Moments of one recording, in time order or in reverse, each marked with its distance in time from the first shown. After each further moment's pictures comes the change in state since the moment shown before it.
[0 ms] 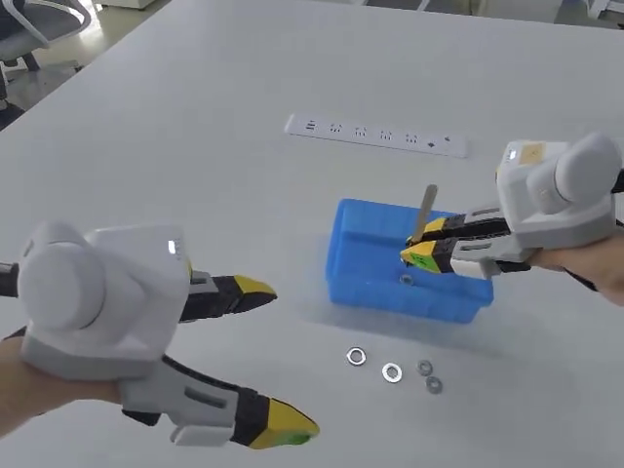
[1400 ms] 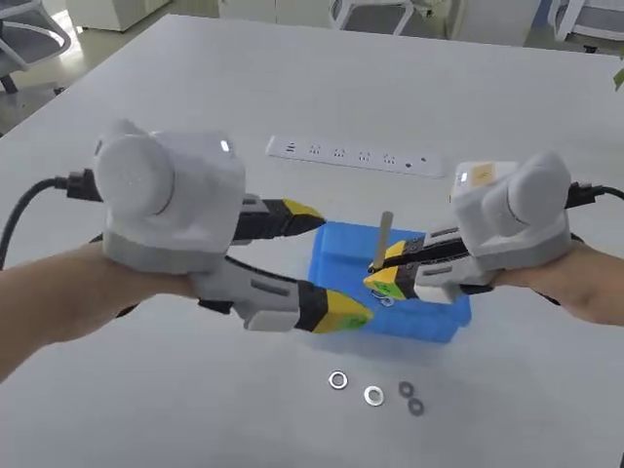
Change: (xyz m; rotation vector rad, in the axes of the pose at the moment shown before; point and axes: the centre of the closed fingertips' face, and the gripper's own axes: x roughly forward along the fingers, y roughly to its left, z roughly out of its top) left arm 0.037 0.057 0.108 0.132 -0.161 0.014; right arm -0.001 0.024 0.020 -0.065 0.001 0.063
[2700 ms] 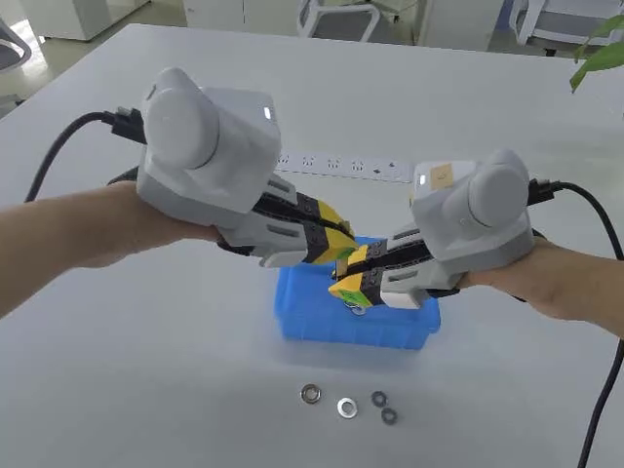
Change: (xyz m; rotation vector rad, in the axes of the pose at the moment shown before) left arm 0.029 0.011 0.014 0.201 0.088 -0.120; right arm 0.000 0.004 0.009 -0.038 -0.005 0.022
